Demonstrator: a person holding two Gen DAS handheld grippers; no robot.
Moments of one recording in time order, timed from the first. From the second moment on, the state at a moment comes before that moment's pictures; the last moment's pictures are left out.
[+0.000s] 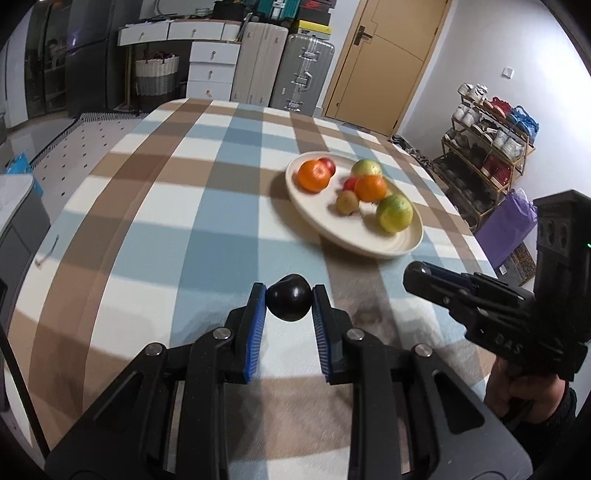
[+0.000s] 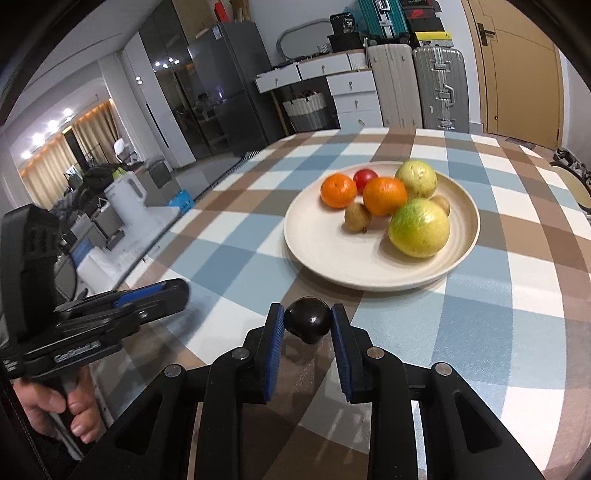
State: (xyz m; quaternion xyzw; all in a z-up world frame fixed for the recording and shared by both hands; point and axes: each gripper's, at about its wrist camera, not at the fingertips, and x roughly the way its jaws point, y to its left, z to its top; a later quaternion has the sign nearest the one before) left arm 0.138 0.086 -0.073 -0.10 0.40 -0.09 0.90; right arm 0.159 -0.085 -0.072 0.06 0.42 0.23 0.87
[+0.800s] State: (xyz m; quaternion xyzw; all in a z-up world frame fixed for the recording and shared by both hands) left arm 0.278 0.041 -0.065 -0.11 0.44 -0.13 0.88; right arm 0.226 -0.103 -0.049 0.07 0.40 0.25 0.88
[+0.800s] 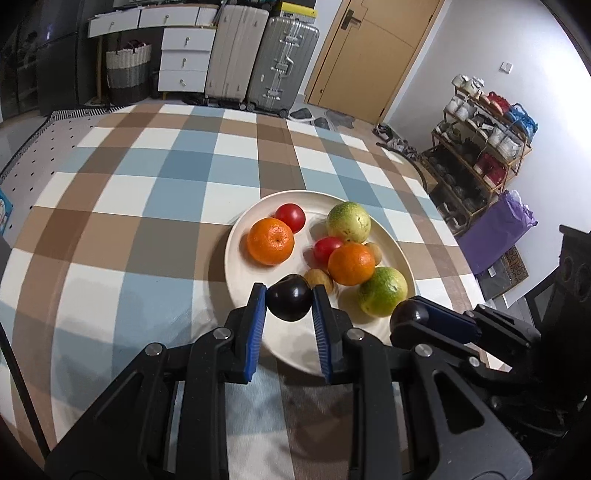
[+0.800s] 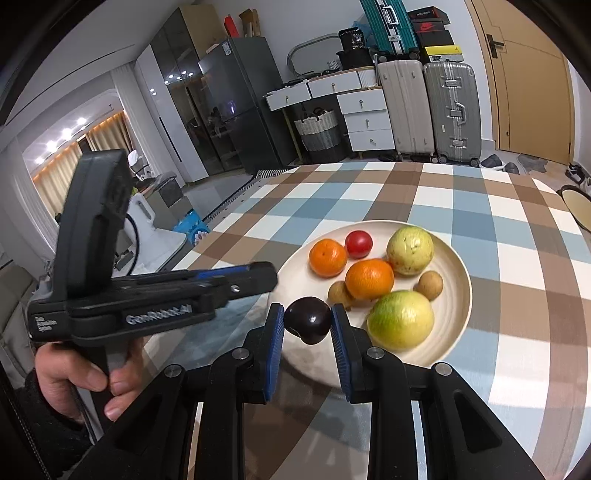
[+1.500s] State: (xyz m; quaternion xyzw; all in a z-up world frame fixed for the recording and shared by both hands) left arm 0.325 0.028 -0.095 -0.09 0.47 -0.13 0.87; right arm 0.251 -0.097 -0.070 0.06 0.40 0.24 0.88
